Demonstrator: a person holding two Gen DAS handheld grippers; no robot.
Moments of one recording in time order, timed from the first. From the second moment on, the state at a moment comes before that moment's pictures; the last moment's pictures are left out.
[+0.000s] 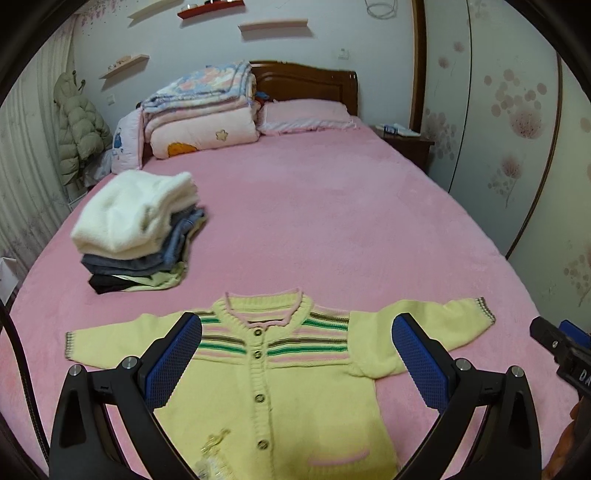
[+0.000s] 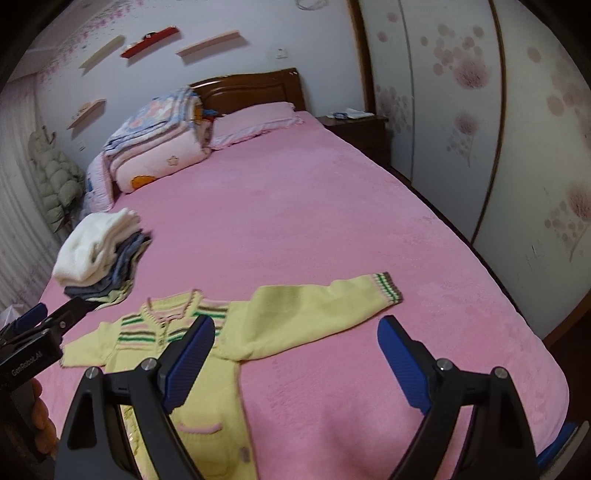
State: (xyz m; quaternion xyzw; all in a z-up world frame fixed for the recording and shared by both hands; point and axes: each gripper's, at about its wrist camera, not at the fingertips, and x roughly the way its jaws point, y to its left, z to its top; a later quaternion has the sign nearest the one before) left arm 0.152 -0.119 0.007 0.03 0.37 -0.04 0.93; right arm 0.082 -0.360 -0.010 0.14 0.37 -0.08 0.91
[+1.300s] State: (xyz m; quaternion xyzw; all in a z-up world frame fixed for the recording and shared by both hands) left arm 0.206 -0.085 -0.105 -0.04 0.48 -0.04 0.88; right arm 0.173 -0.361 -0.076 0.19 0.36 -0.02 0.91
